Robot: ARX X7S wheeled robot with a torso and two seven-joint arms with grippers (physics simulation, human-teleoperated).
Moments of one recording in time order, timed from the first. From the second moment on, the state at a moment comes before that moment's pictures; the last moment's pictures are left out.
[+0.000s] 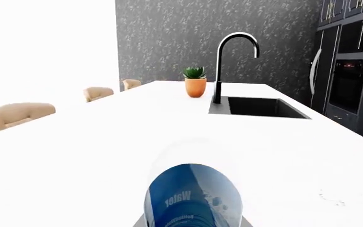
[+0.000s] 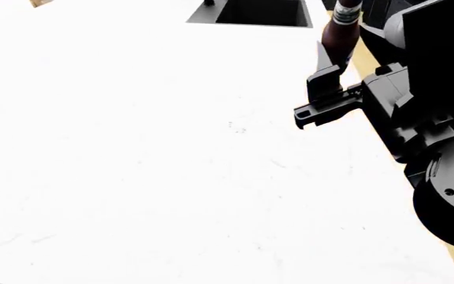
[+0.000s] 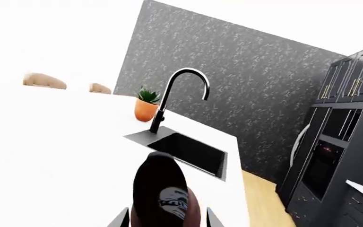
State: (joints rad) left arm 0.15 -0.96 -1.48 0.82 -2.11 -1.18 -0.66; right arm 1.22 0.77 -0.46 -0.65 1.33 1.04 0.83
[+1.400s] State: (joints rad) left arm -1.22 -0.86 0.46 0.44 -1.65 -1.09 -0.67; right arm 1.22 0.60 -0.58 -0.32 1.31 1.01 0.71
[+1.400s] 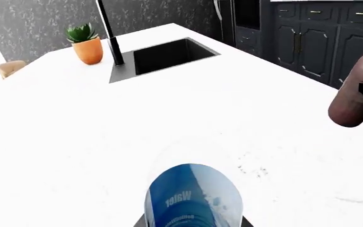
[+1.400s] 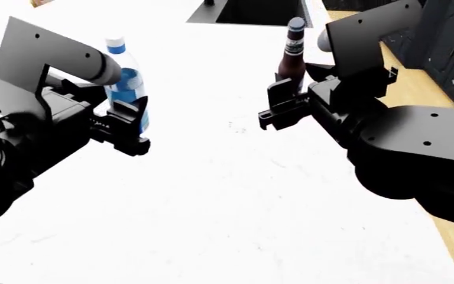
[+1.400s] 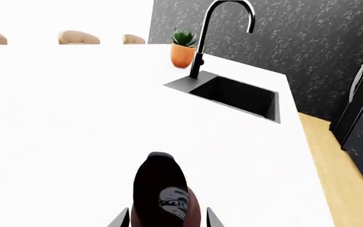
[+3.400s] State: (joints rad) left arm -1.22 -0.88 0.52 0.47 -1.64 -1.08 -0.67; right arm 1.01 0.64 -0.59 -0.29 1.39 0.95 0.62
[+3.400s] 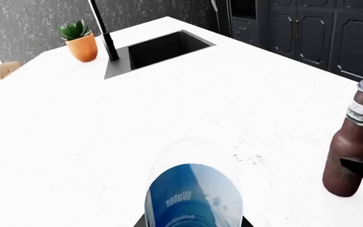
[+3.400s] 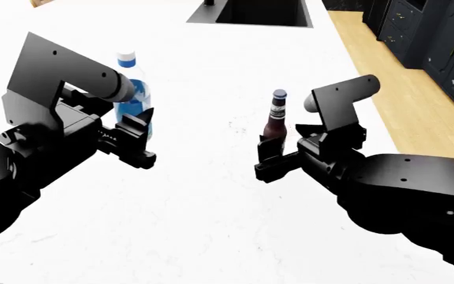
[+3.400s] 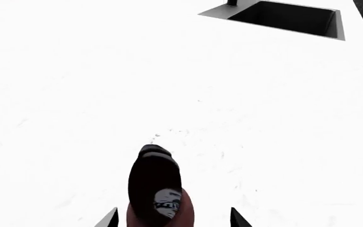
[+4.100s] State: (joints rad) left arm -1.22 -0.88 0.54 0.47 -1.64 -1.07 -0.67; right arm 1.08 0.67 -0.50 -0.38 1.60 0.95 0.69
